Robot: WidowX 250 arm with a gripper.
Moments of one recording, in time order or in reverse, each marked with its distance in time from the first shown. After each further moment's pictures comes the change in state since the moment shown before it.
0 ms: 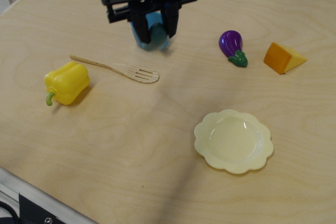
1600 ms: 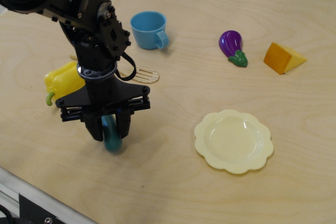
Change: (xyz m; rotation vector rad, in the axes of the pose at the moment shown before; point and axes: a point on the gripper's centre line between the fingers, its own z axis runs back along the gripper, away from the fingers) arm -0.067 0.082 -0.067 0.124 0.142 -0.060
